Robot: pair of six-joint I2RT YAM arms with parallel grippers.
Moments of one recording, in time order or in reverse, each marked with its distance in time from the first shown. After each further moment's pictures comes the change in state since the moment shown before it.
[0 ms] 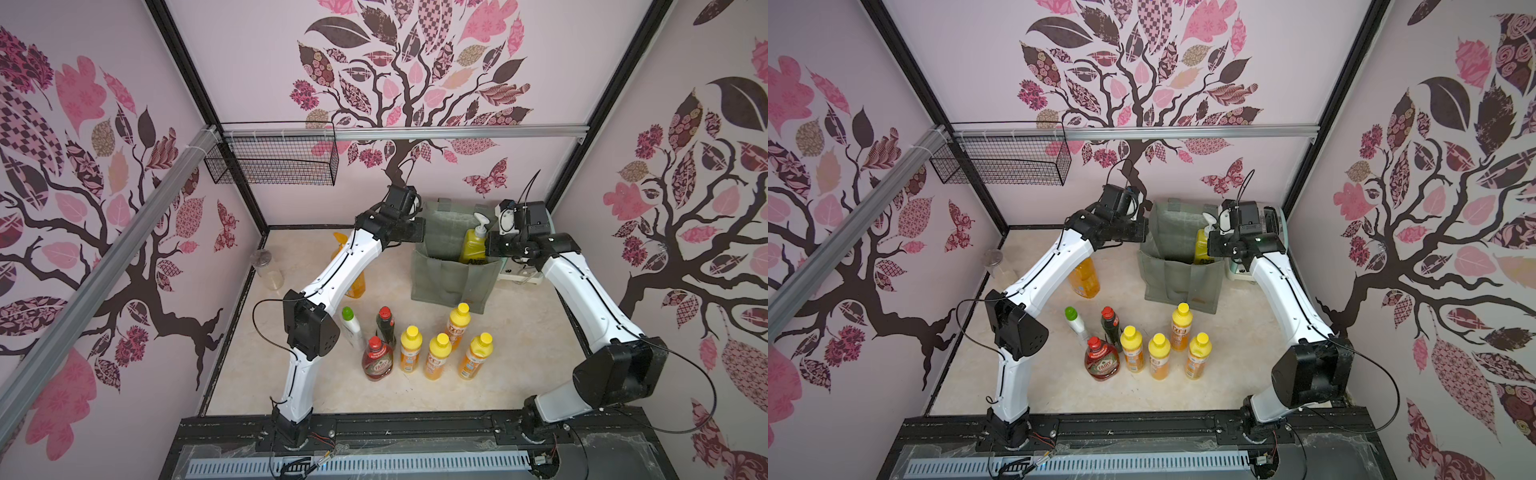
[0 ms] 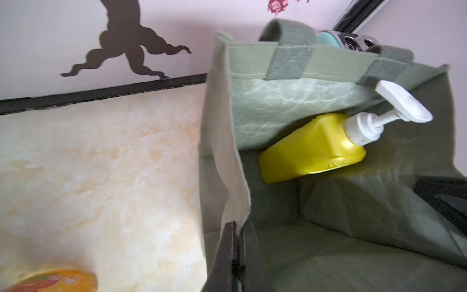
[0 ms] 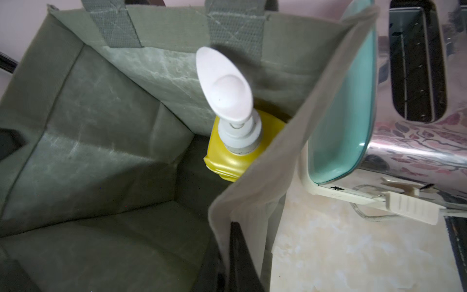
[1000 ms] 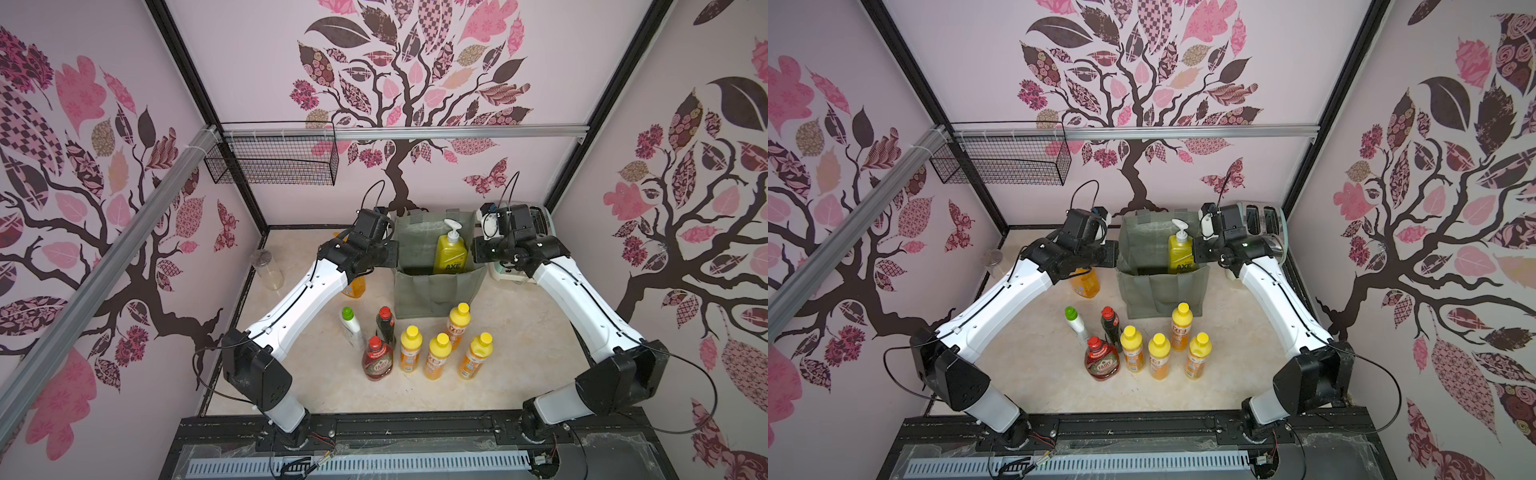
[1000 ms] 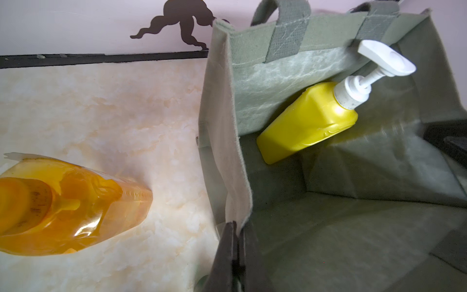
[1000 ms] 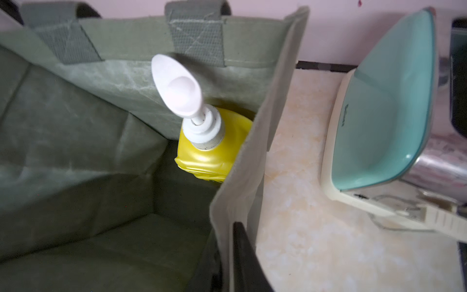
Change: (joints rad) left arm -0.022 -0.471 -0.610 0.122 -0.058 -0.035; right arm 0.127 -0.055 -0.017 -0.026 0.087 -0.041
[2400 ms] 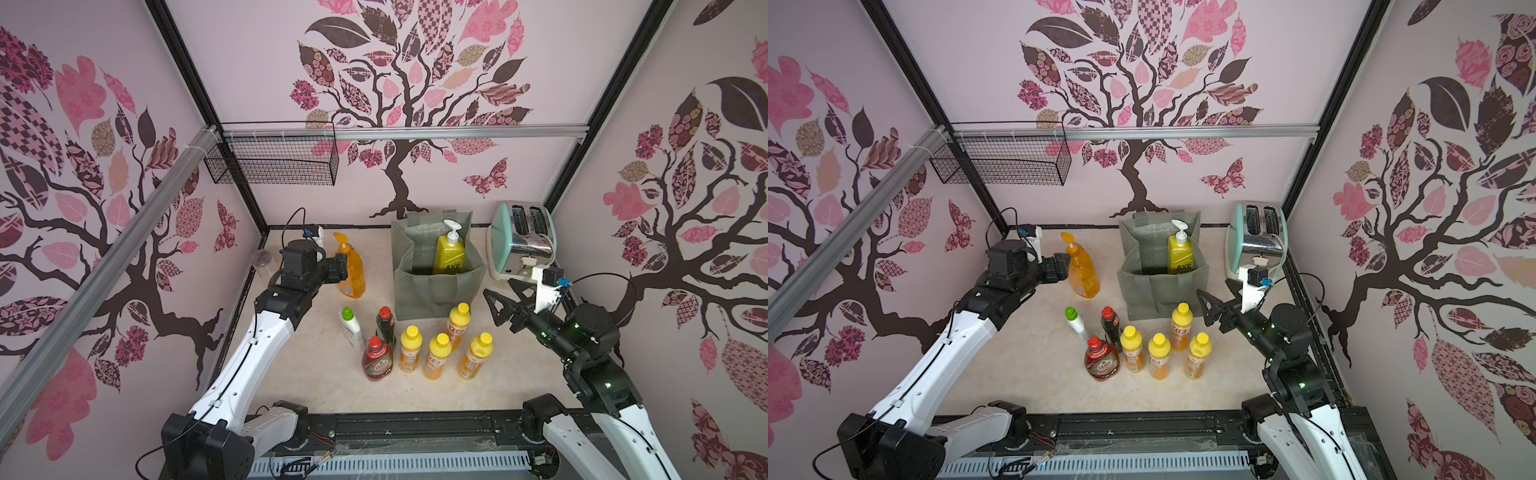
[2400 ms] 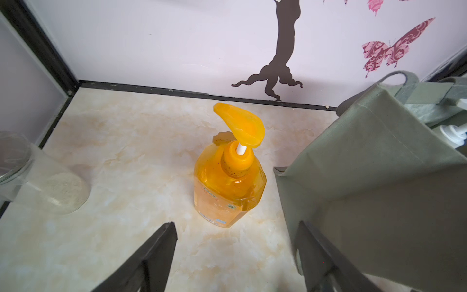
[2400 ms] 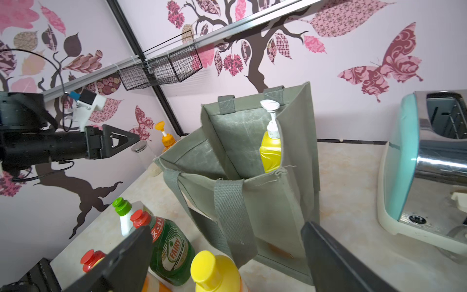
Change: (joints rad) left arm 0.337 -0.458 -0.602 0.405 0.007 0.142; right arm -0.001 -0.972 -0.790 0.468 -0.262 0.156
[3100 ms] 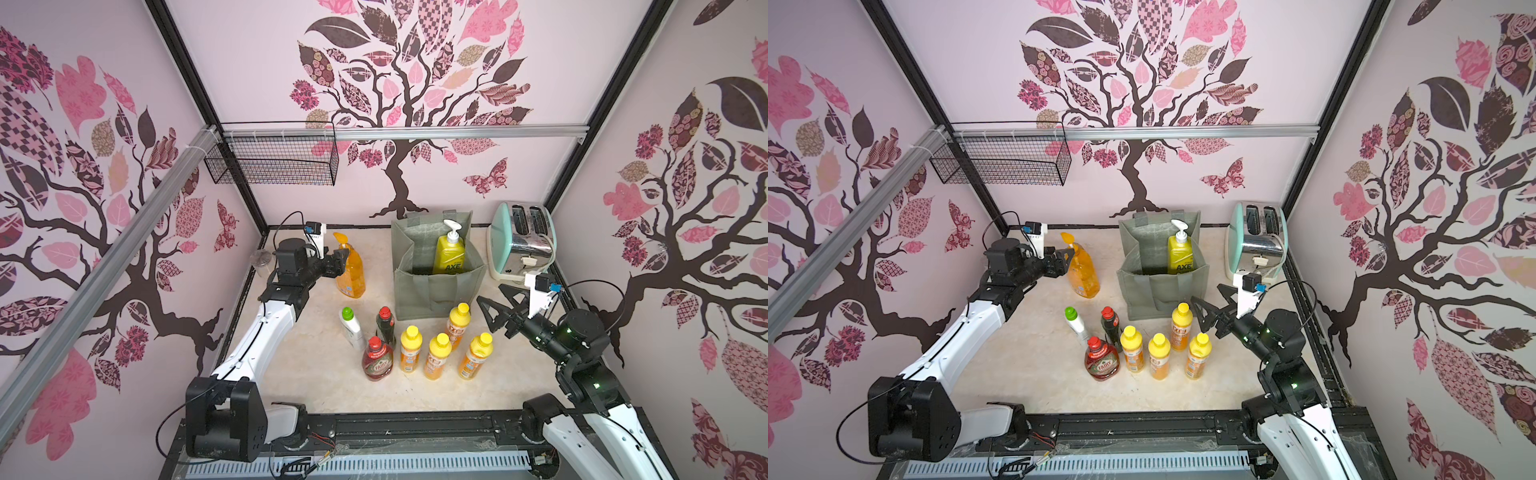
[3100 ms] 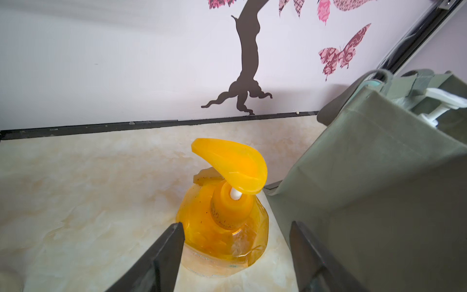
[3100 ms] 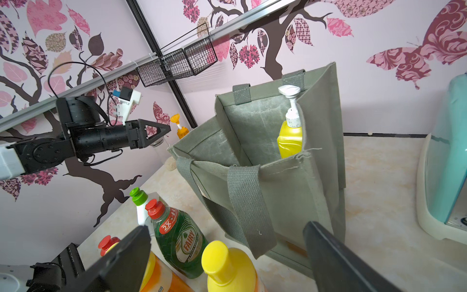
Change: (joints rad) left arm 0.151 0.150 -0.079 0.313 0.329 0.127; right arm 0.000 -0.028 -0.093 0.098 -0.061 0.042
